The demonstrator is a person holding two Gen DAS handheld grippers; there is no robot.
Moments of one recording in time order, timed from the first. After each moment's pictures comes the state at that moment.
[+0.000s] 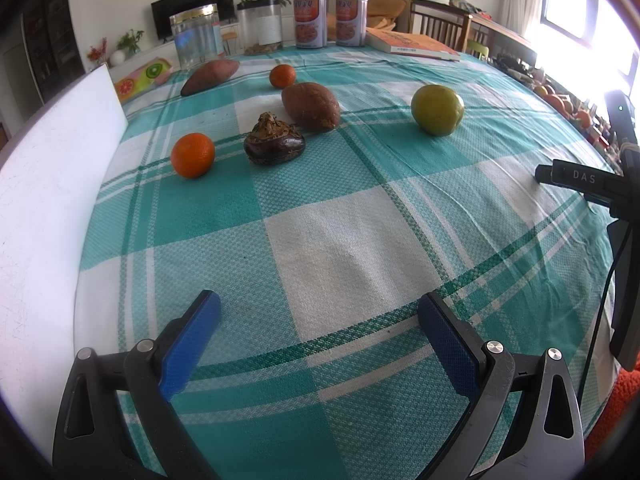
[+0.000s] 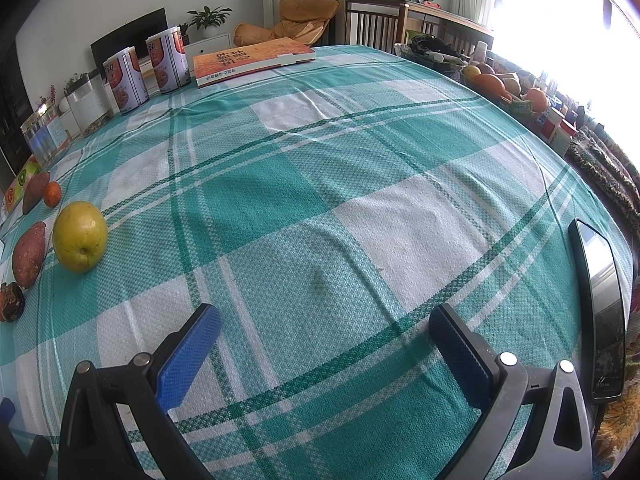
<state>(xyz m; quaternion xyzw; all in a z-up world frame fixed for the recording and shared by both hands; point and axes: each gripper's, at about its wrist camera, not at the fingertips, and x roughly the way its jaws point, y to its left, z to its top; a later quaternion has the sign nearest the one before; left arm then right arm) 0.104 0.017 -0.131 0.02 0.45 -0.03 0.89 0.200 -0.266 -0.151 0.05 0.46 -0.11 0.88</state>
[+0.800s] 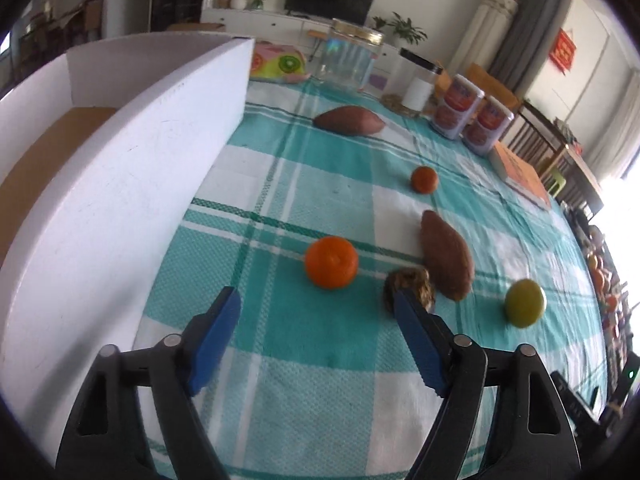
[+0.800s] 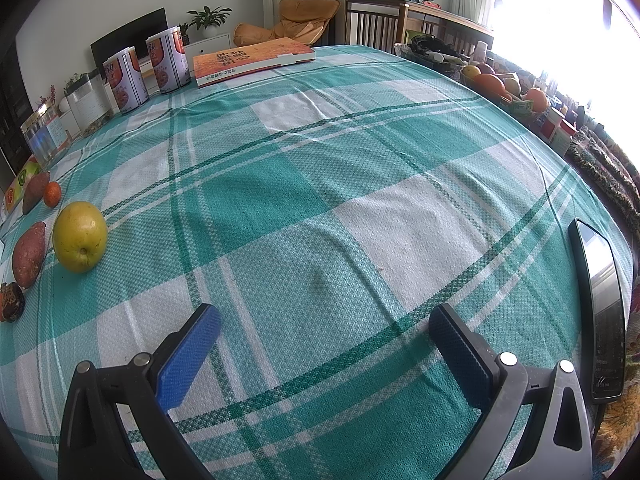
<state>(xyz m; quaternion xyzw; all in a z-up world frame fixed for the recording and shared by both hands) 0.165 0.126 -0.101 -0.22 0.41 0.12 0.88 0.200 -0.266 -0.151 0.05 0.46 -0.11 0.88</state>
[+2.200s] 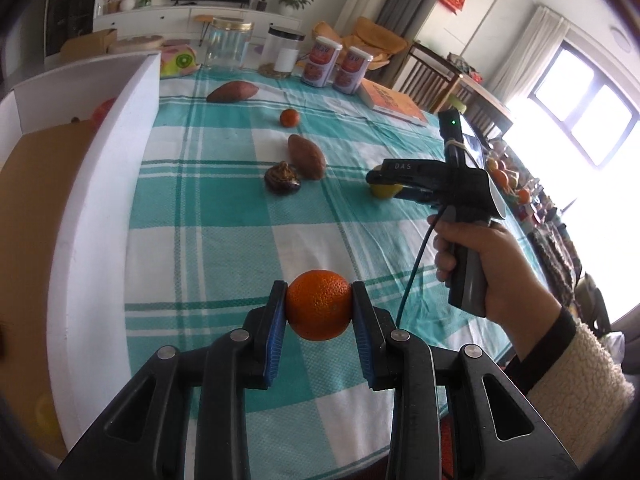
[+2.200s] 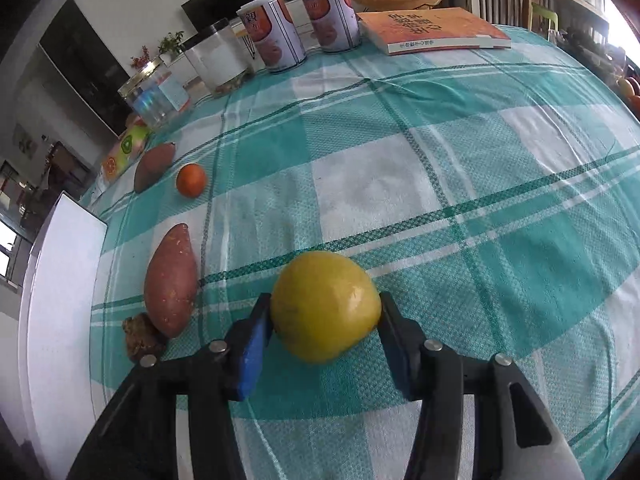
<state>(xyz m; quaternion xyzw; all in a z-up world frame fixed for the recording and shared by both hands) 0.046 0.078 -0.039 -0.15 0.44 -0.09 0.88 0.277 -0.141 -0.137 0.12 0.53 0.12 0.83</state>
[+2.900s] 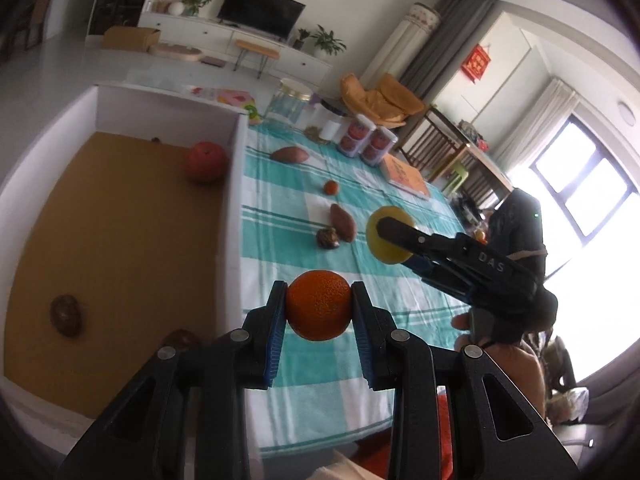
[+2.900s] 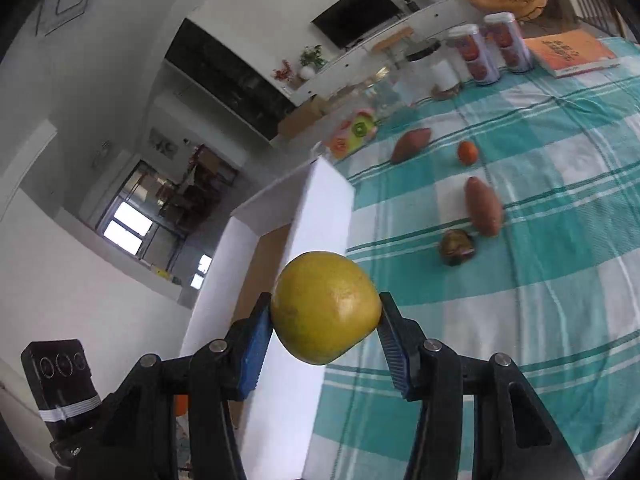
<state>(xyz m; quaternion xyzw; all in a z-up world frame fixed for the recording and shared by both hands) -0.027 0.197 0.039 -0.24 0.37 -0.03 0.89 0.122 -0.004 -0.005 0.20 0.45 0.41 0.77</state>
